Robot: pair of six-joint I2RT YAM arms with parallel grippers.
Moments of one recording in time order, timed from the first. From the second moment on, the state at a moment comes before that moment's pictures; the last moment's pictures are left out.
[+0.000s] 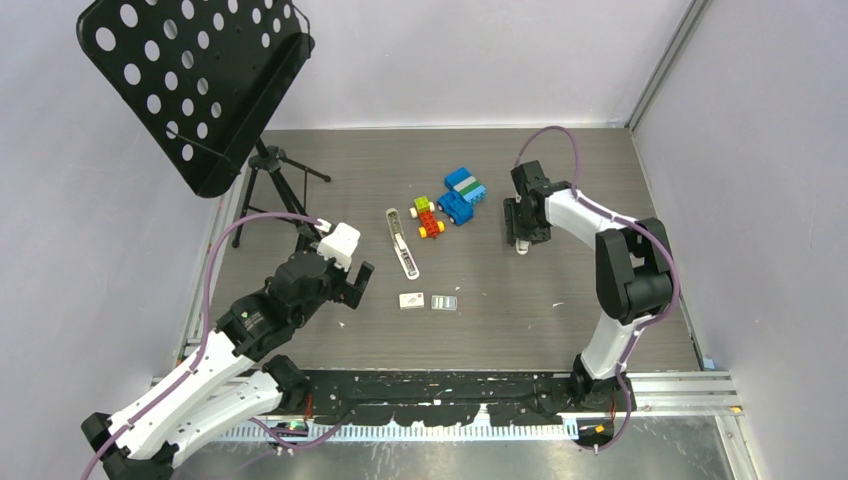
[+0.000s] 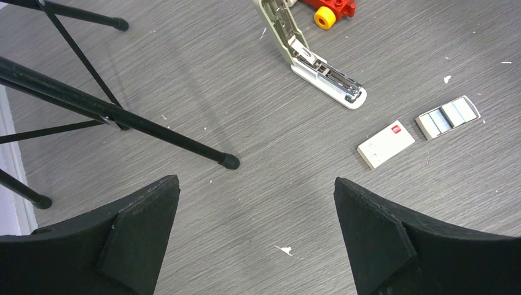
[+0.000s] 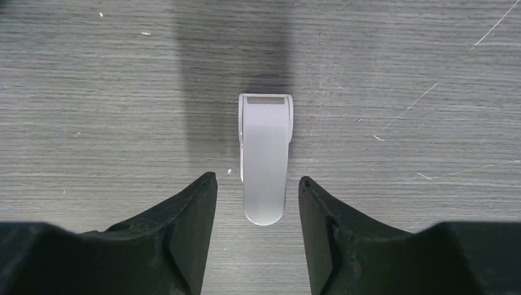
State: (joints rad) left arm -0.77 0.65 0.72 -0.56 -0.35 0.03; right arm 0.28 1.79 1.20 -0.59 0.13 0.21
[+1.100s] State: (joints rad) left arm -0.71 0.61 0.72 -0.56 -0.36 0.03; right arm 0.89 1.84 1.15 -0.13 0.25 0.38
